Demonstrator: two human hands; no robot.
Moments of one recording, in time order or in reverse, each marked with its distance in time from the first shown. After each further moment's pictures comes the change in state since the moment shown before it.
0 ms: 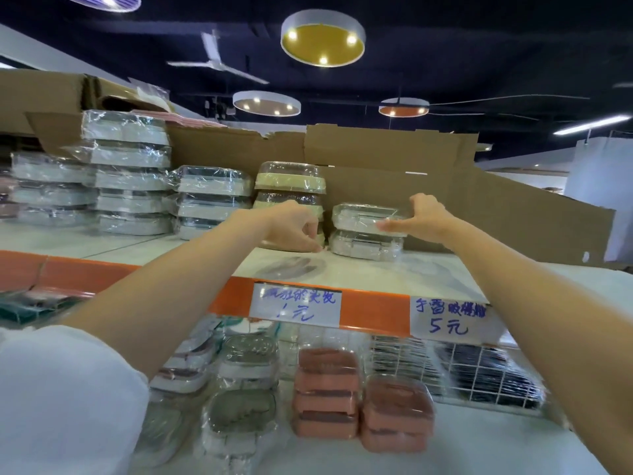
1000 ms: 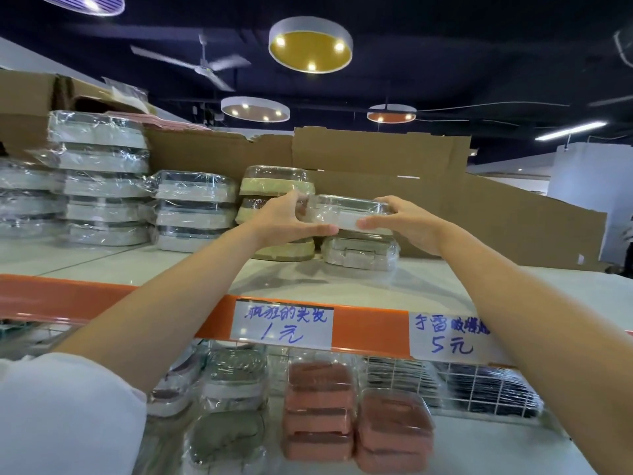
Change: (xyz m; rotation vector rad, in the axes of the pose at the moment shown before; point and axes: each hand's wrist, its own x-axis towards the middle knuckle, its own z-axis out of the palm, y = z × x) left_hand 0.020 0.001 0.012 -0.552 0.279 -0.108; right_hand 0.012 -0.004 0.008 0.482 -0.255 -0.164
